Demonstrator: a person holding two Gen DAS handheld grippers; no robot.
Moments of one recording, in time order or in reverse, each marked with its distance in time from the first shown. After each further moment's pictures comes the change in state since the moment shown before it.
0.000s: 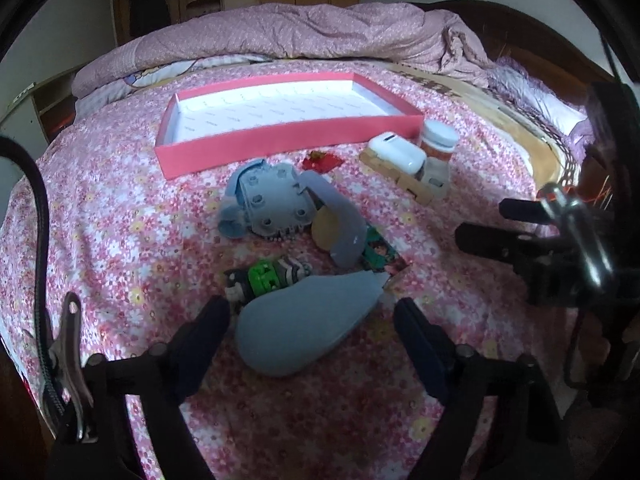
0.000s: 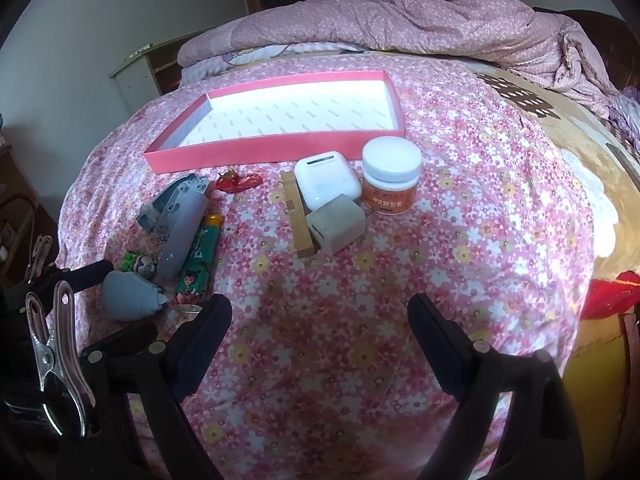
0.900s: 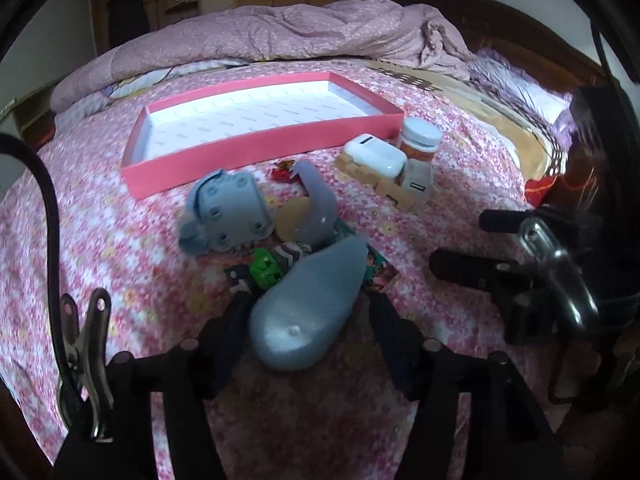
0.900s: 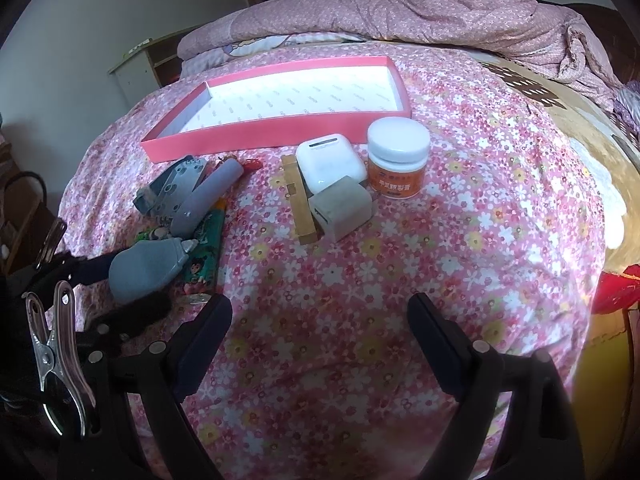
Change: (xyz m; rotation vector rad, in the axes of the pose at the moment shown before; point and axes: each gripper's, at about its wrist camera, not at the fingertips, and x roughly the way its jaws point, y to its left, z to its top) left arm 0.011 -0.015 0.011 0.074 -0.014 -0.040; right arm 0.010 -0.001 -0.004 0.000 0.022 0.011
